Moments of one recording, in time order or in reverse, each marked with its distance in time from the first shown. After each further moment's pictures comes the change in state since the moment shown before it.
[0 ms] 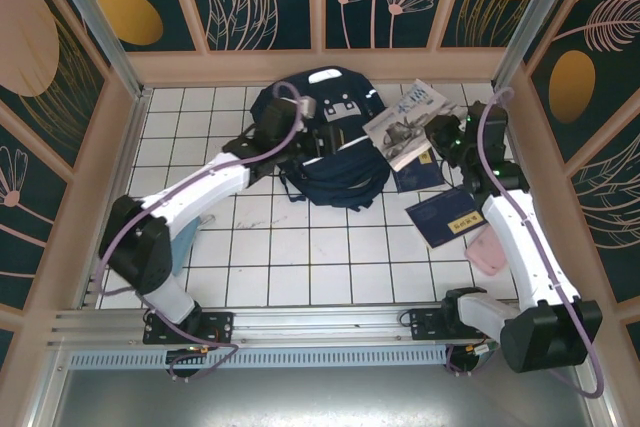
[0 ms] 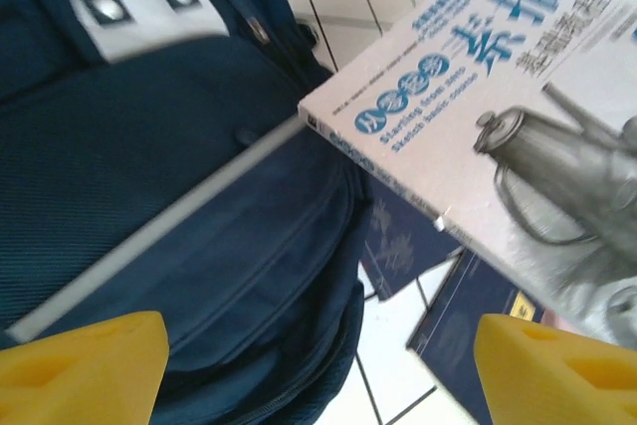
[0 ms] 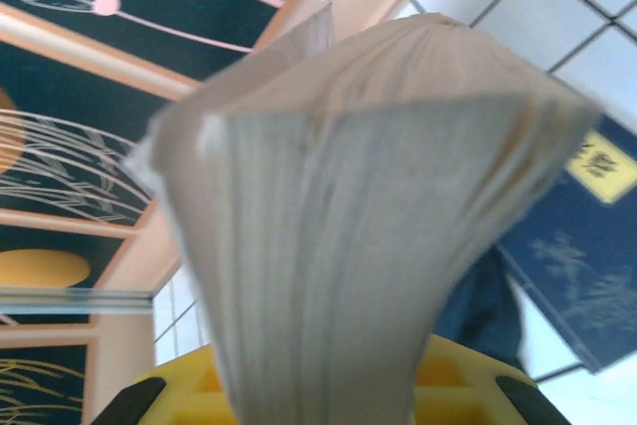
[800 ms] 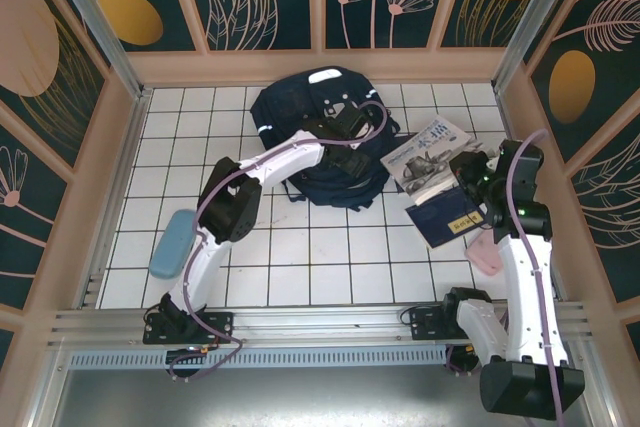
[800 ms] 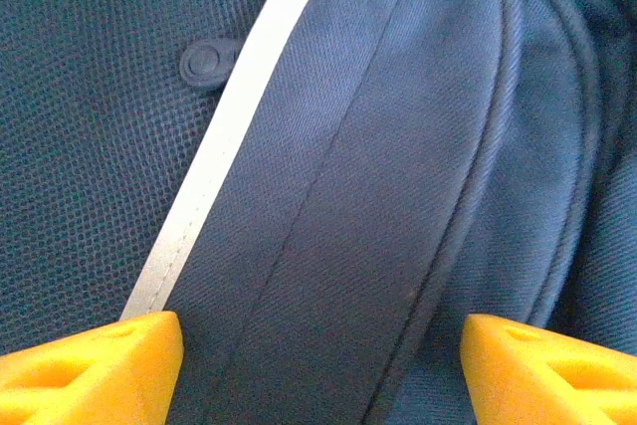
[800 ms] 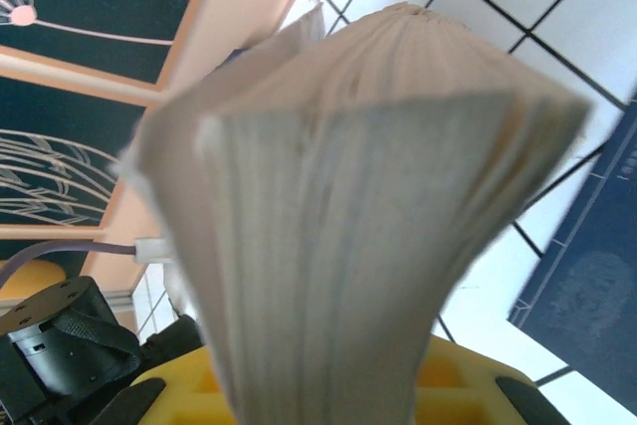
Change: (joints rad) left arm -0.094 0.626 0.647 -0.466 -0.232 0.533; right arm -0.217 -0.248 -0.130 -0.235 -0.154 -0.037
